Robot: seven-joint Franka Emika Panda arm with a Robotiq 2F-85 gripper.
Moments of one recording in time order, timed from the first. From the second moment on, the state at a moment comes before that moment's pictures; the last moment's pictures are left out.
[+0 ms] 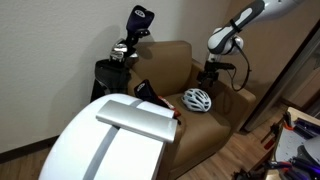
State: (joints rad) arm -0.13 0.65 -0.06 -1.98 0.27 2.46 -0.02
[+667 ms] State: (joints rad) arm -0.13 1.04 -0.14 -1.67 0.18 2.65 0.06
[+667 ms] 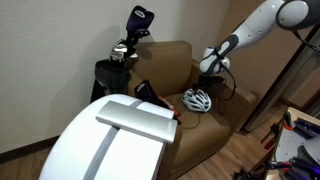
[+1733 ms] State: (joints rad) arm -0.18 1.15 -0.17 -1.52 0.18 2.64 0.16
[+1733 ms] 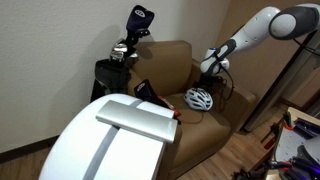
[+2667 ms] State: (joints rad) arm -0.28 1.11 -0.09 -1.53 0.19 2.58 0.15
